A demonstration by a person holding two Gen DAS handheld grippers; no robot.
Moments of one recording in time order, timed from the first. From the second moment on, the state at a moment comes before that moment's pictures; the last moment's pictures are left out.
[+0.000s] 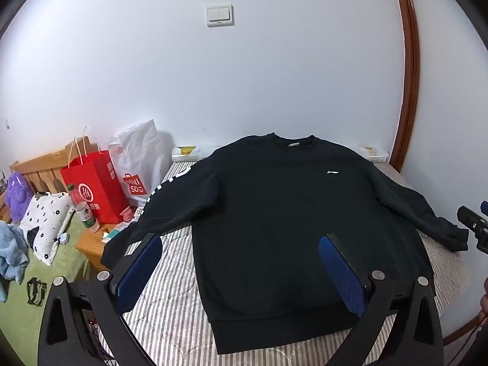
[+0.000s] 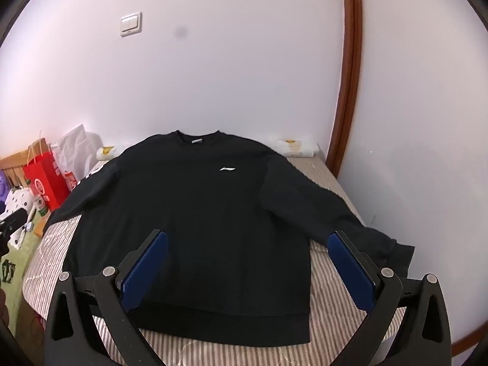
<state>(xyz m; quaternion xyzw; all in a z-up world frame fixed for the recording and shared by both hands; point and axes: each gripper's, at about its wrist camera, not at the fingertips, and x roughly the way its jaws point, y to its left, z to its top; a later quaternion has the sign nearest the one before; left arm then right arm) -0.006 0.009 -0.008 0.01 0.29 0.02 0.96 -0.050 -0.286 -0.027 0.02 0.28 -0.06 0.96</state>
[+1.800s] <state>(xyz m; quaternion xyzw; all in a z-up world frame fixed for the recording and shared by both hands) -0.036 0.002 -0.016 -0.02 0.27 0.00 0.96 -0.093 -0.267 -0.037 0.01 0.25 -0.07 0.96</state>
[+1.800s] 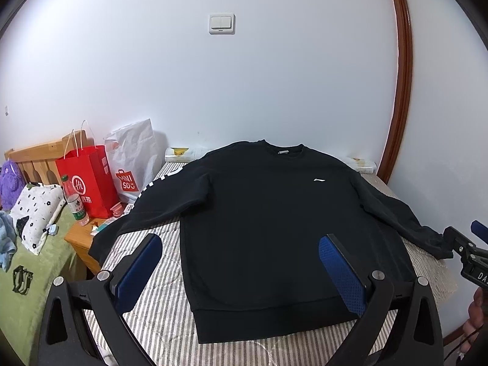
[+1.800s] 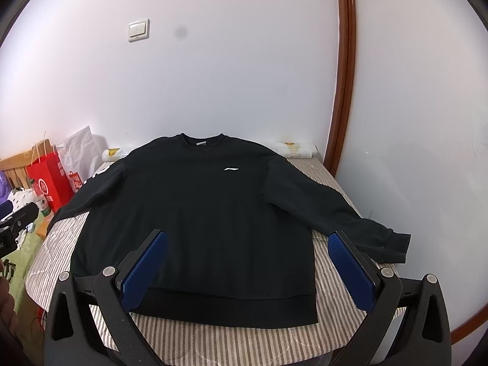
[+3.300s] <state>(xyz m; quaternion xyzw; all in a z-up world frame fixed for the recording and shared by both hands) 0.039 0.072 -0.103 -0.10 0.34 0.01 0.94 -0.035 -0.247 -0.104 -0.02 0.31 -0.08 0.95</state>
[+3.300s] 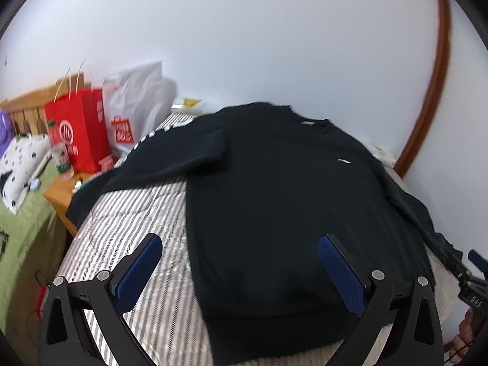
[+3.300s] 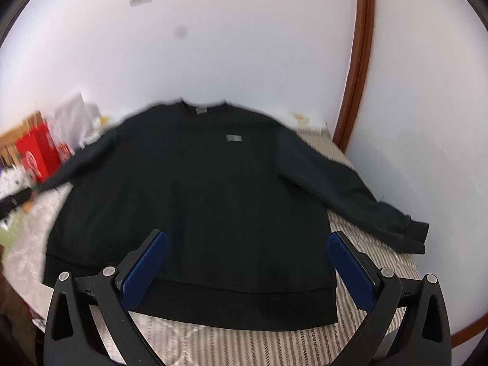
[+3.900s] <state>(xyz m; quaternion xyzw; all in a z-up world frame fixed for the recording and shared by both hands) 0.153 0.186 -0.176 -0.26 0.39 0.08 0.88 0.105 -0.296 -0.161 0.06 0.35 -0.04 0.93</state>
